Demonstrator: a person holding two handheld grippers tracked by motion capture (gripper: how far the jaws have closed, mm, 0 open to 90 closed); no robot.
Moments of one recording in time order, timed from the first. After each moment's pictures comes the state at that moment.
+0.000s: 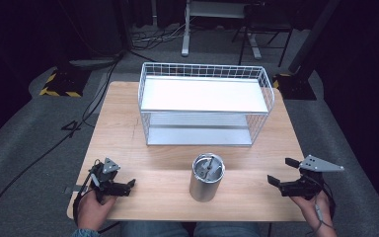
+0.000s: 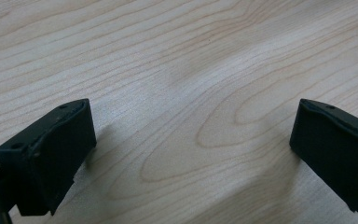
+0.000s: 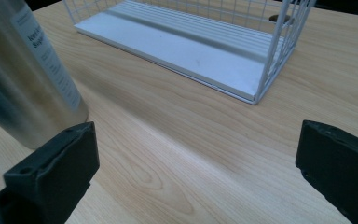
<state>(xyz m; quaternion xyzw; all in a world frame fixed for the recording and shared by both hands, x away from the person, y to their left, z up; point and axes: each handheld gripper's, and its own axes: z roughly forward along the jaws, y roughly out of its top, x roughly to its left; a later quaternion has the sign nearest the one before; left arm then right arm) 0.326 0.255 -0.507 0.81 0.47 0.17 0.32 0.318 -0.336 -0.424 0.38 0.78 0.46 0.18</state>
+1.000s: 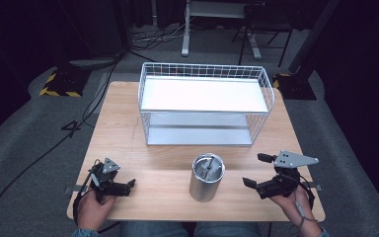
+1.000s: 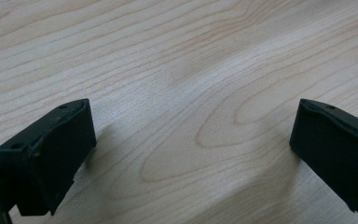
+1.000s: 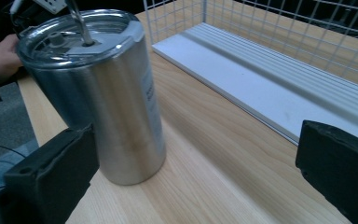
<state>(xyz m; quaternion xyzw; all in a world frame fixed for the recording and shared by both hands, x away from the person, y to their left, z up) 0.326 0.255 -0.507 0.81 0.47 0.17 0.32 0.318 -0.260 -0.394 0.28 0.81 0.49 0.13</state>
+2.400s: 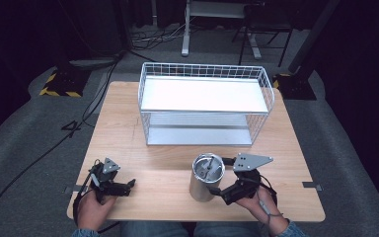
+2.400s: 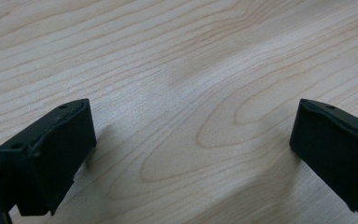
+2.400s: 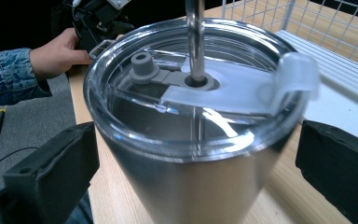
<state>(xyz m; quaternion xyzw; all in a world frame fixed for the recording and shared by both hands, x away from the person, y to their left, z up) 0.326 0.255 -0.507 0.81 0.47 0.17 0.32 0.323 -0.170 -0.410 0.20 0.84 0.50 0.08</state>
